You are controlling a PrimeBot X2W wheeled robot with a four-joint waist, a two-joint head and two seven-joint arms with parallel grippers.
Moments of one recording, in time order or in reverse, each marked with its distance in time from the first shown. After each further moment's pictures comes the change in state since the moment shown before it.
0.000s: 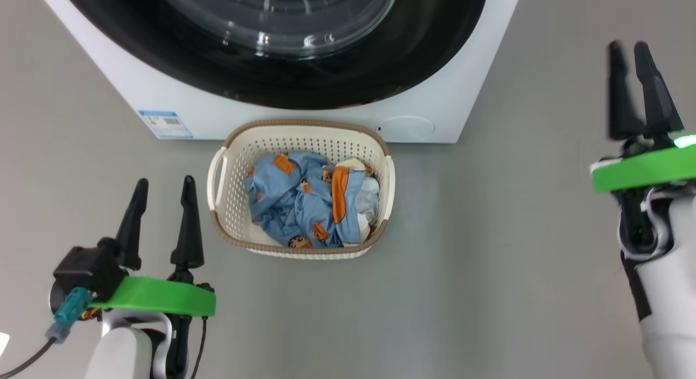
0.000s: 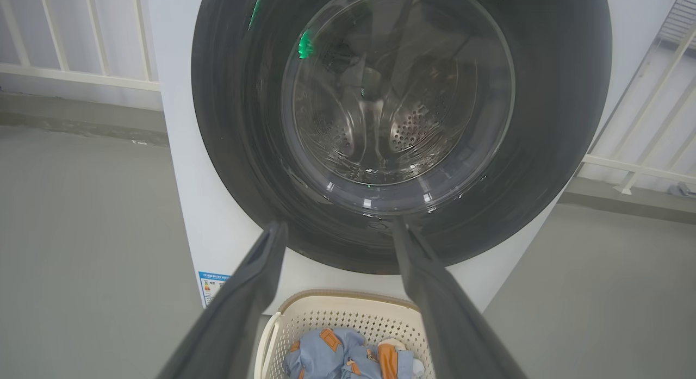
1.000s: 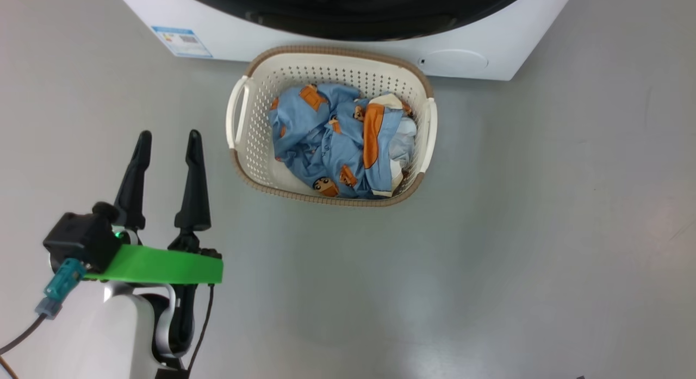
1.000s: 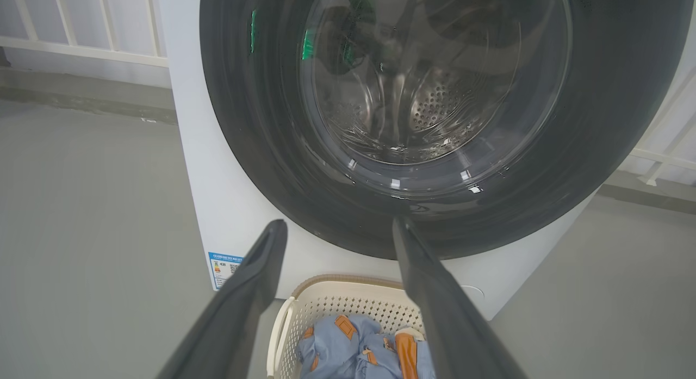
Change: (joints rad) left arm -0.086 -0.002 -0.038 -0.063 -0.029 0.000 0.000; right arm -0.526 -0.228 0.119 0.270 0.953 0.000 0.454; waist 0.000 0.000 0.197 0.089
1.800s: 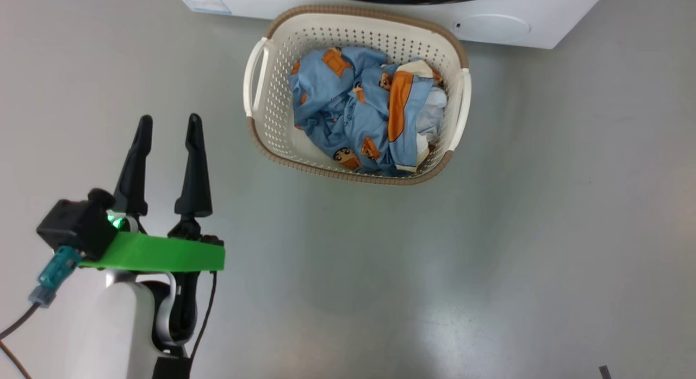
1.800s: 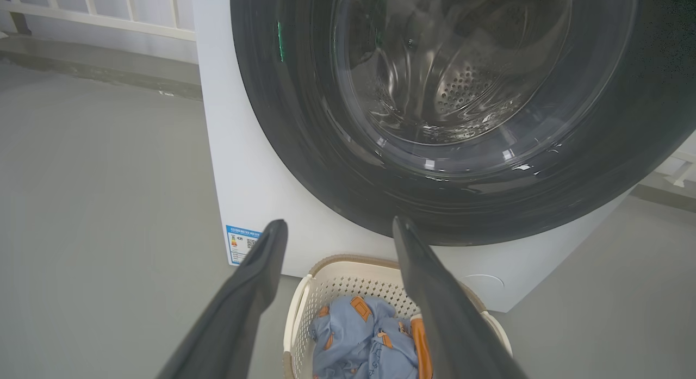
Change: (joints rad) left arm -0.036 -0.004 -0.010 0.000 -0.047 0.000 0.000; right arm -0.227 -0.026 0.076 0.132 0.096 0.000 0.305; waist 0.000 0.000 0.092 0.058
